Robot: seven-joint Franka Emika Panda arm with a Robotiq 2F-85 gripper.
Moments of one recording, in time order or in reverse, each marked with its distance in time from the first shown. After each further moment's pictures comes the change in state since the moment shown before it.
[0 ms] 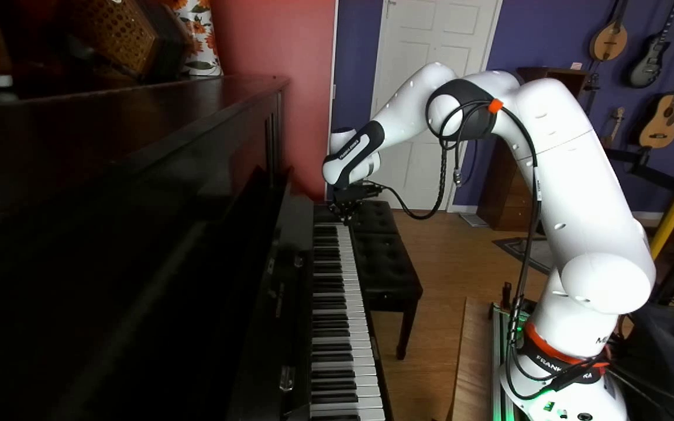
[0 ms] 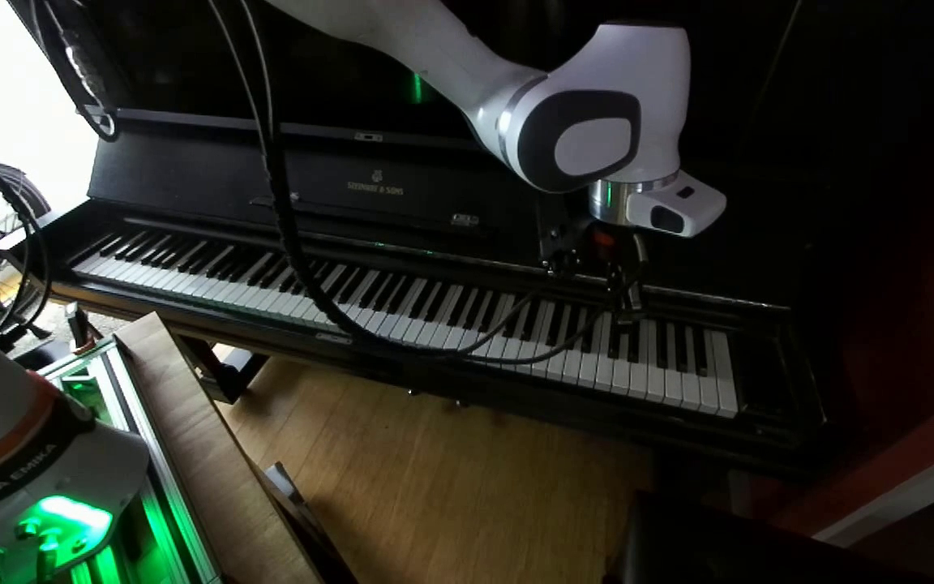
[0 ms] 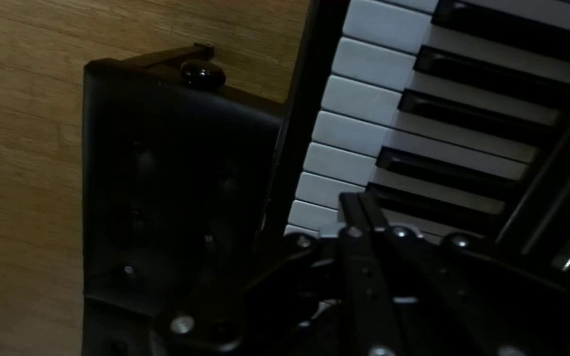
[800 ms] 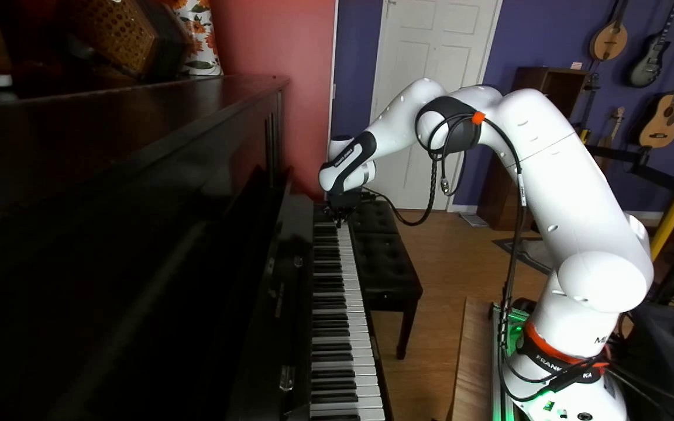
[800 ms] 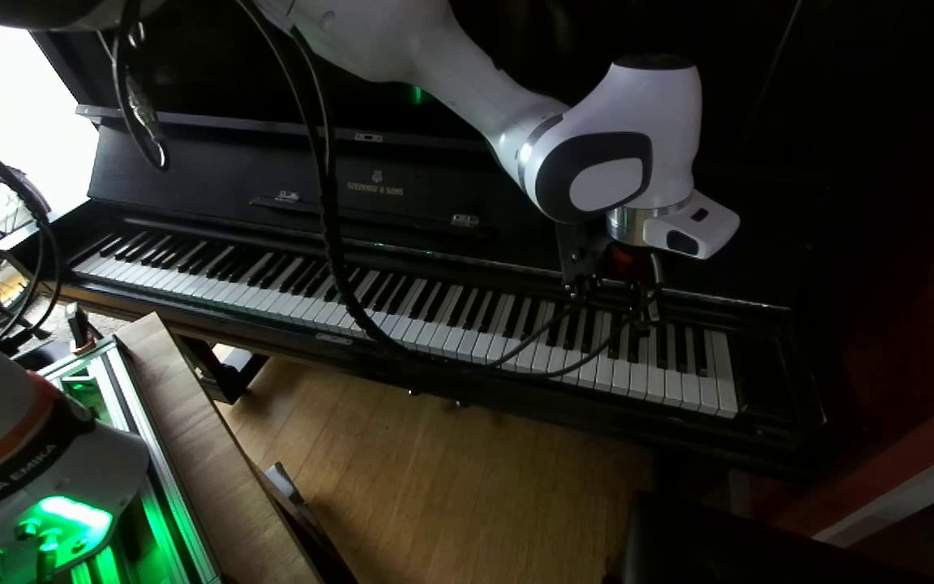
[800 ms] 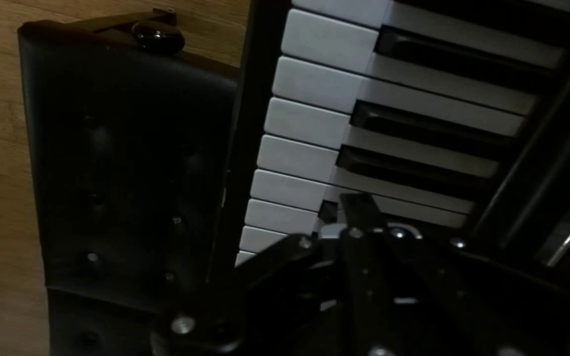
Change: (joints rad) arm -0.035 0.107 0.025 0.094 0.066 0.087 -0.035
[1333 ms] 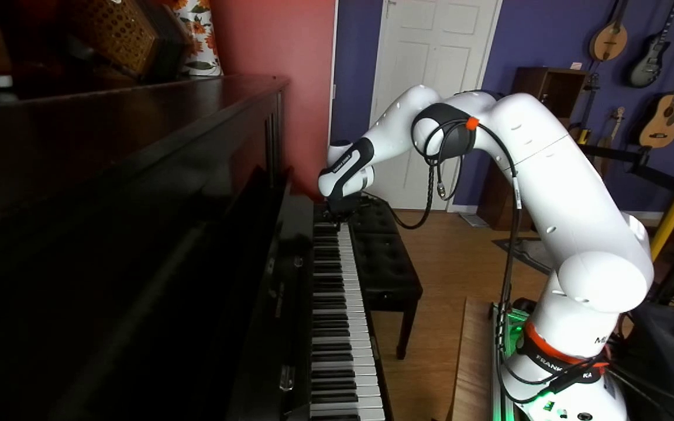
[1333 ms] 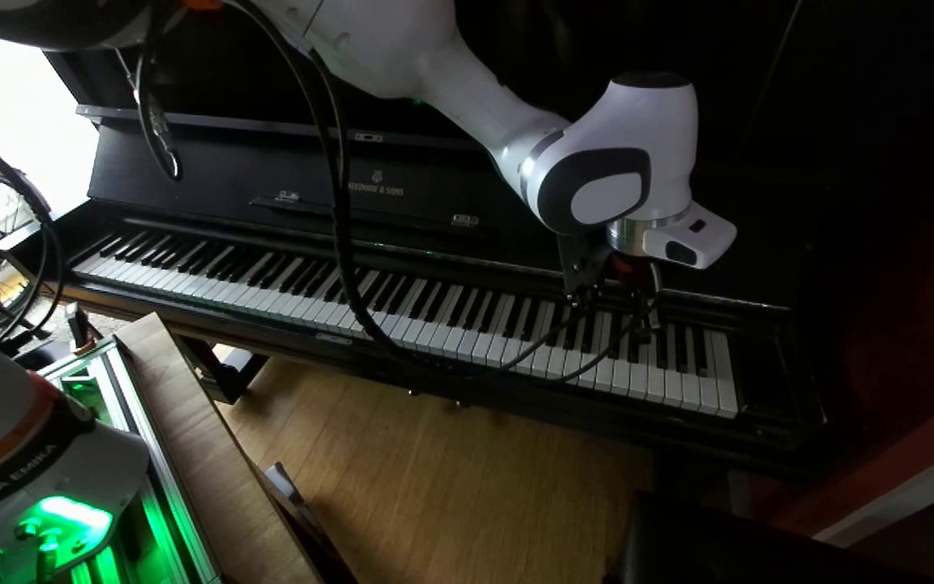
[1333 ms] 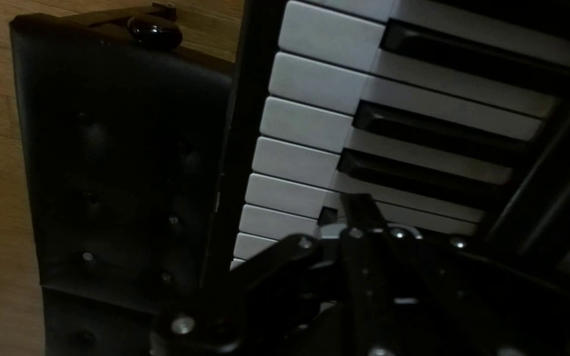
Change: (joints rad) arm 0.001 0.043 -0.003 0.025 0.000 0.023 0.000
